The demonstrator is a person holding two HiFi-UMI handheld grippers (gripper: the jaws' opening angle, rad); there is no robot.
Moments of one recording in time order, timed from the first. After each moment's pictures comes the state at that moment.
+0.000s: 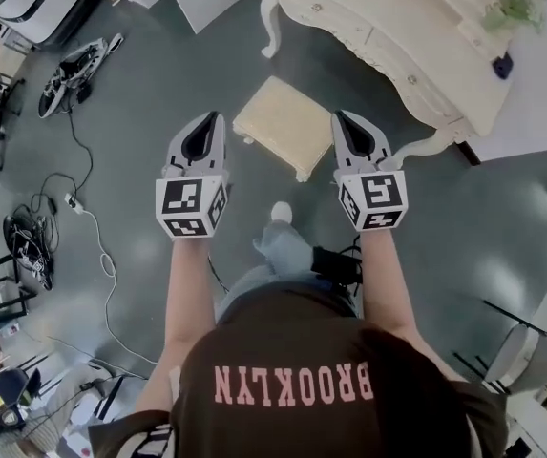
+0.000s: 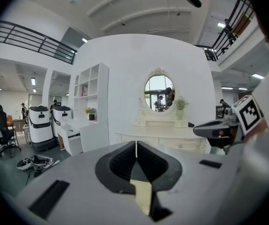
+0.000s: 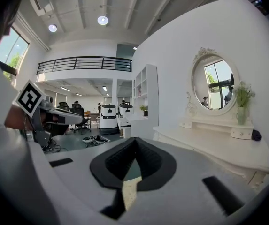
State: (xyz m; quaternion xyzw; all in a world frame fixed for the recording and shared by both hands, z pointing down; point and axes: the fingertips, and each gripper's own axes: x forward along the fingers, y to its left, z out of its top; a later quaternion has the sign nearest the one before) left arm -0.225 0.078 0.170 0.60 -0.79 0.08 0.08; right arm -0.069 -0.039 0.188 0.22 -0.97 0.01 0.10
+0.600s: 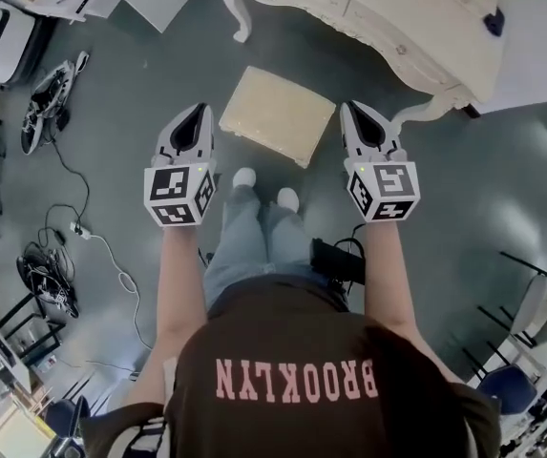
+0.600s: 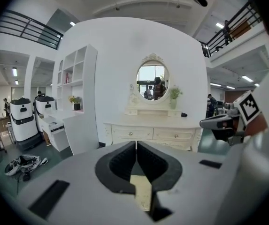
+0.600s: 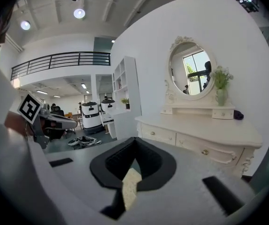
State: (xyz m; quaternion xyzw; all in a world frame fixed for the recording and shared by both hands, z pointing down) left arm -0.271 -0.006 0.222 0.66 -0.73 0.13 0.13; right arm -0.058 -0.107 0.230 0.32 -0.93 0.09 0.12
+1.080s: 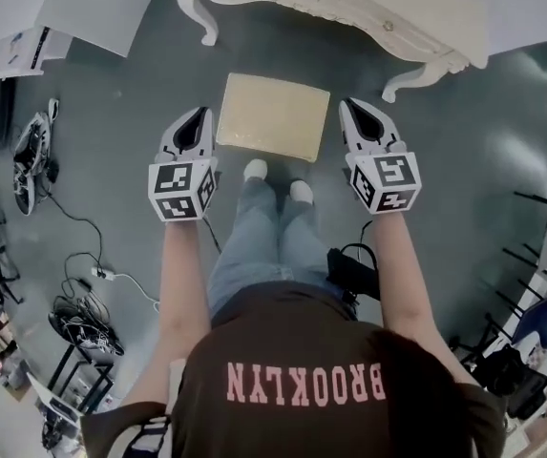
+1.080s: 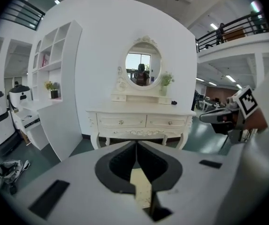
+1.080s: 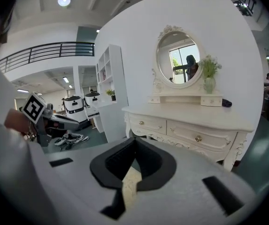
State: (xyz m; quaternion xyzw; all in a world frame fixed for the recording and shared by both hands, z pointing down) left arm -0.312 -0.082 0.296 0.73 -0.63 0.18 0.19; right arm -0.079 -0.138 0.285 0.40 -0.89 0.14 0.17
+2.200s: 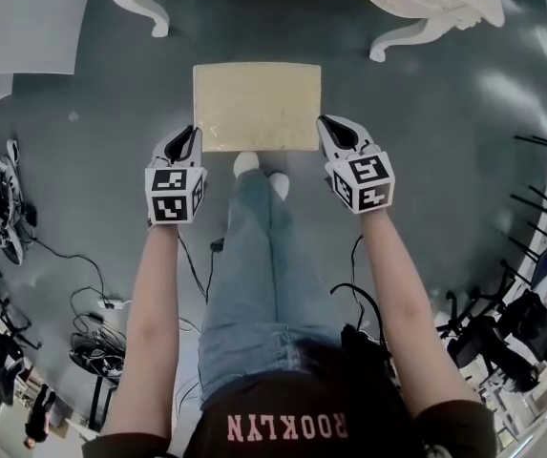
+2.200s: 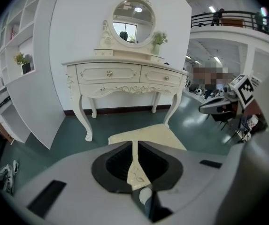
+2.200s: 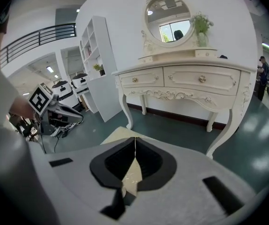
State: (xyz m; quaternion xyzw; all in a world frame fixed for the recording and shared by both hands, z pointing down) left arm -0.333 -0.086 0.522 0.76 -0.50 0.32 0.27; right arm -0.096 -0.103 0.507 0.42 -0.83 0.24 0.27
